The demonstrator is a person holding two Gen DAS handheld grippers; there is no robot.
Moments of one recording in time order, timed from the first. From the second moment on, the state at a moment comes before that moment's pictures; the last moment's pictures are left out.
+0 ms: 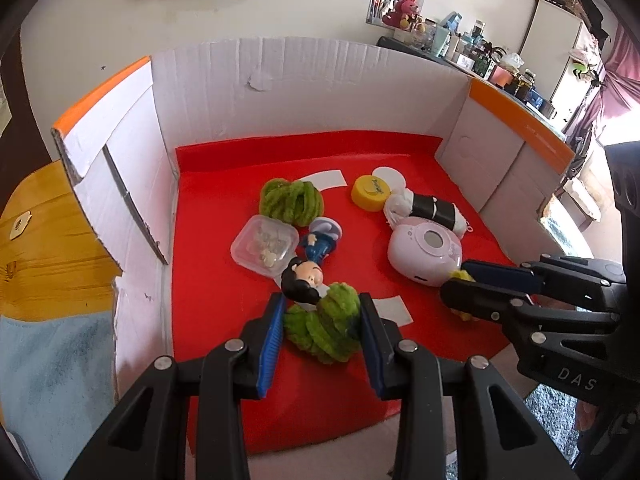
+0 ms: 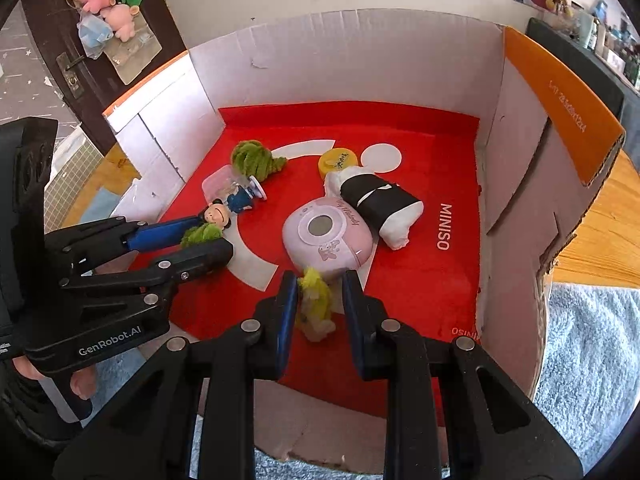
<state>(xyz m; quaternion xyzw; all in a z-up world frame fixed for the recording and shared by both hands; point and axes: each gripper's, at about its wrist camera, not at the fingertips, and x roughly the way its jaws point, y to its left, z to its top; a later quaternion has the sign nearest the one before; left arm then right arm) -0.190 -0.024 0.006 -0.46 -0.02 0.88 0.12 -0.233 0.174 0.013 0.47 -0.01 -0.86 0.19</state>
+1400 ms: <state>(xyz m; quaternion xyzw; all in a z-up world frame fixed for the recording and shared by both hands) -0.188 -0.026 0.009 -0.44 -0.02 0.89 0.11 -0.230 0.169 0.014 0.47 0.00 -0.86 0.18</state>
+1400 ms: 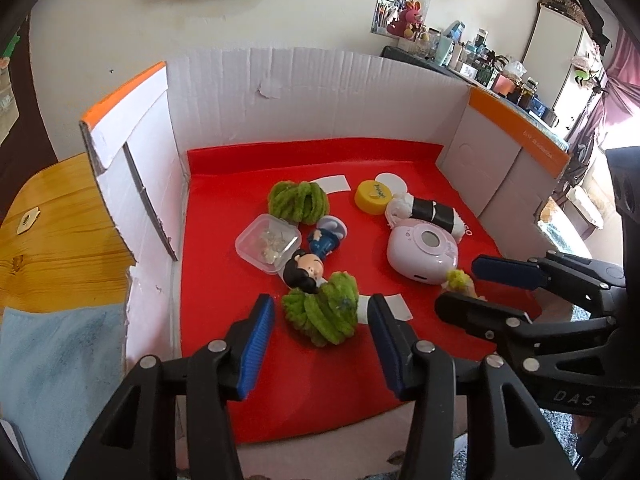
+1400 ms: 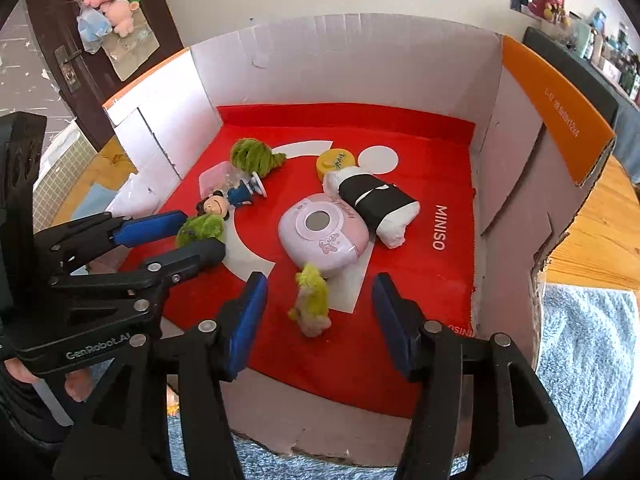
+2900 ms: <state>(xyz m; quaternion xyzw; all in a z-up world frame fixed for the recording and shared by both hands) -0.118 -0.047 0.043 -0.38 -0.04 0.92 0.06 -0.169 0.163 0.046 0.42 0.01 -0.89 0.18</state>
